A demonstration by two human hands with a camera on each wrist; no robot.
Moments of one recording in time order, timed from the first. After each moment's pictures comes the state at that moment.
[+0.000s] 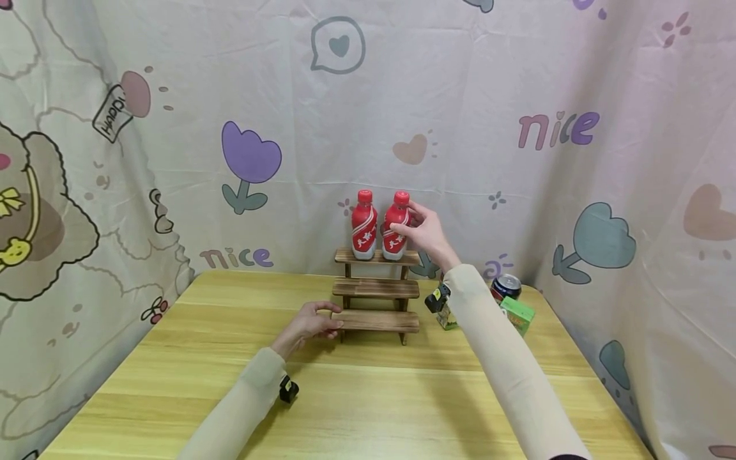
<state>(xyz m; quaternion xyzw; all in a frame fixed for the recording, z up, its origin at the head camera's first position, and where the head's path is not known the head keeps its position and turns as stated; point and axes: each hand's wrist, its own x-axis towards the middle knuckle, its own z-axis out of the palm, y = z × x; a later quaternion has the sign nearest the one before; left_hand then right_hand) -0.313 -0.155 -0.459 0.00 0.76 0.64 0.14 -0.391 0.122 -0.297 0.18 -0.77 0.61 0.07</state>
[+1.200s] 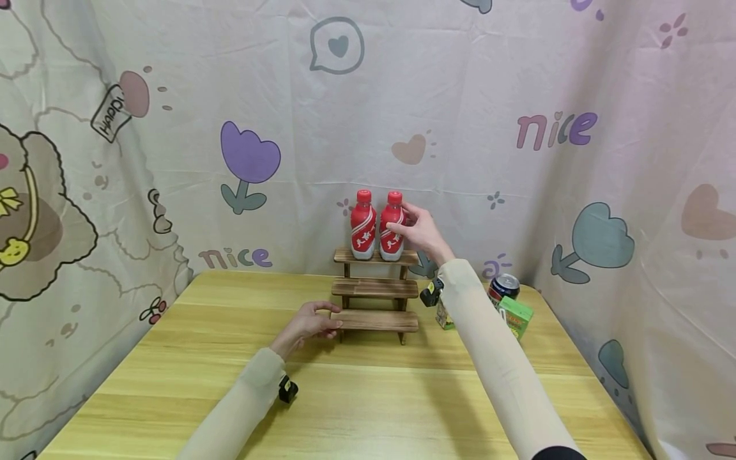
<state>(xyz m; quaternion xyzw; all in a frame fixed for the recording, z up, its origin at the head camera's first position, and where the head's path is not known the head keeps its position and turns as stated) -0.314 -0.155 -0.460 0.01 0.75 0.65 0.14 -0.406 0.119 -0.299 0.19 -0.80 0.57 0.04</state>
